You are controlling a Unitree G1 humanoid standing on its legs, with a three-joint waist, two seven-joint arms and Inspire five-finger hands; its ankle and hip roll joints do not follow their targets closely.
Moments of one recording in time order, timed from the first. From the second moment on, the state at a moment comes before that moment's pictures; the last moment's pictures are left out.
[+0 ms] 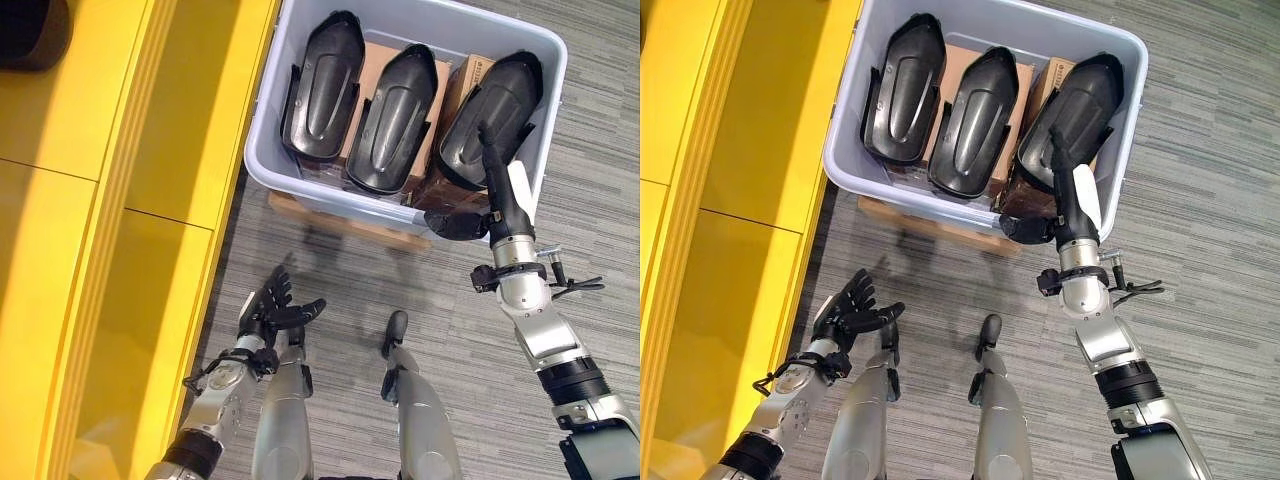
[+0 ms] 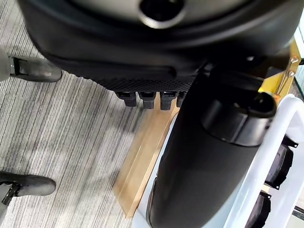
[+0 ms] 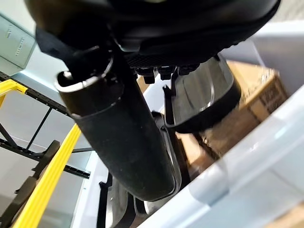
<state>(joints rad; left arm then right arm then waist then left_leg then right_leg) -0.15 0.38 -0.27 0.37 -0.66 -0.11 0.06 -0.48 -0.56 0.17 0.20 -0.08 -0.06 -0.33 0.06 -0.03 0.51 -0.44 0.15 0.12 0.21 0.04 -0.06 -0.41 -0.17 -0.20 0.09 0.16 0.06</state>
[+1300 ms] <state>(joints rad) -0.19 0.38 -0.28 0.37 -0.66 -0.13 0.10 -0.79 -0.60 0.18 0.37 -0.15 -0.01 -0.46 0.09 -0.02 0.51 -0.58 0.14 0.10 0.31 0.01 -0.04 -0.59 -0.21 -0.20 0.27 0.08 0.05</state>
